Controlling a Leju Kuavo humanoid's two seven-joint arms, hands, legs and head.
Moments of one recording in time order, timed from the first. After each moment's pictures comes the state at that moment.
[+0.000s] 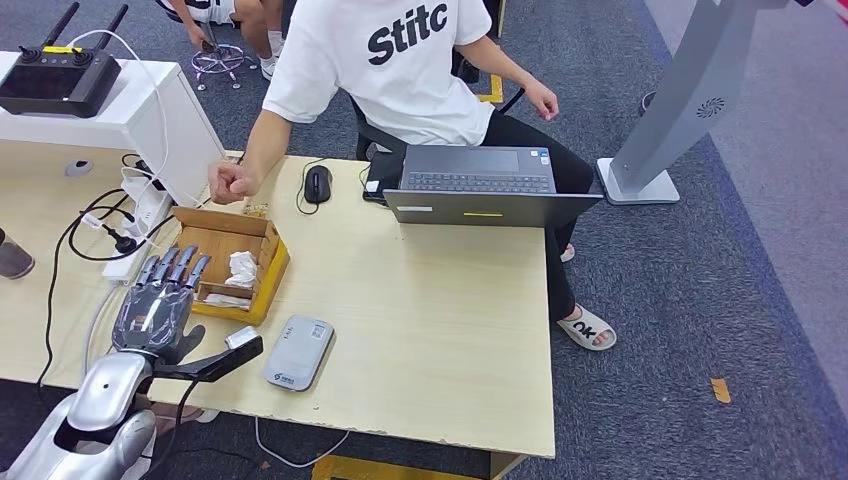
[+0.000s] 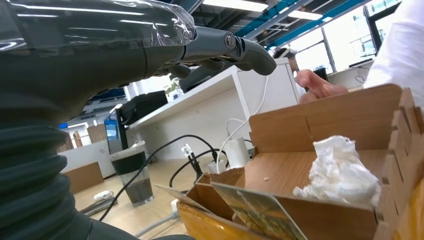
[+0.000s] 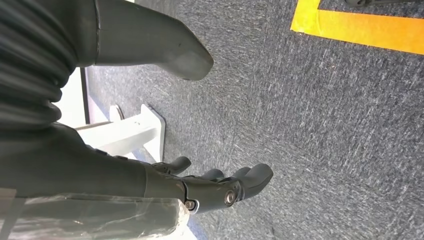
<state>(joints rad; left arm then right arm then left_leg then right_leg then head) -0.14 0.43 -0.31 -1.24 -1.29 0.09 0.12 -0.06 0.20 -0.94 -0.22 1.46 -0.41 0.14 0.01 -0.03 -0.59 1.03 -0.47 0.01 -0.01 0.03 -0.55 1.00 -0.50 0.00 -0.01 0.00</state>
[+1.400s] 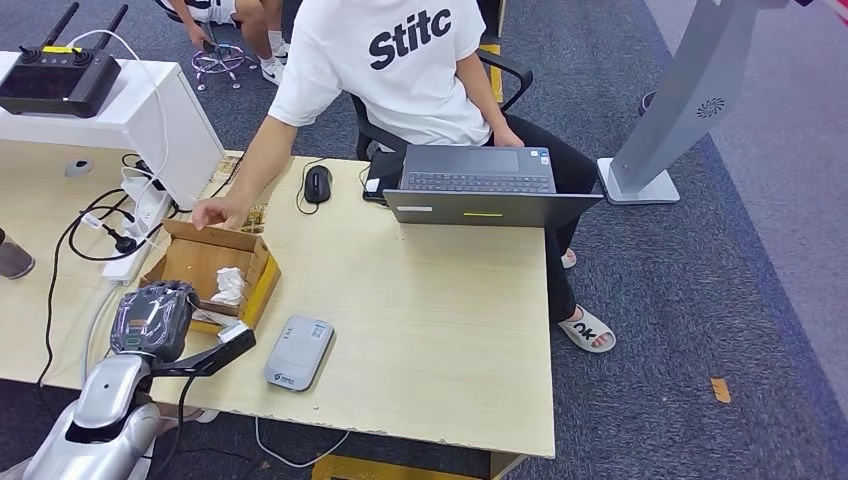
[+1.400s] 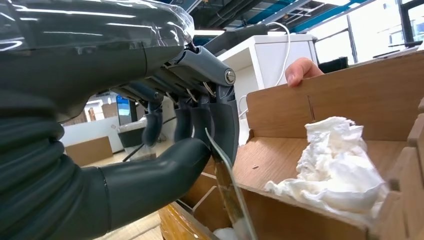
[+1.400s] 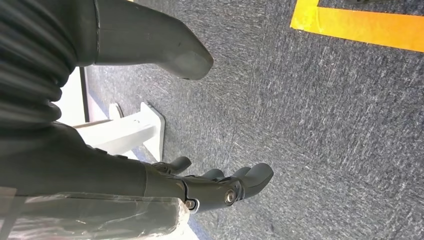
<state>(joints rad) -0.18 0.34 -0.20 -1.03 -1.26 0.23 0.03 -0.06 0.20 -0.94 -0.22 1.47 -0.41 0.14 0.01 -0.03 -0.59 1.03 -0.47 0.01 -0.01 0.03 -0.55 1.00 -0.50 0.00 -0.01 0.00</state>
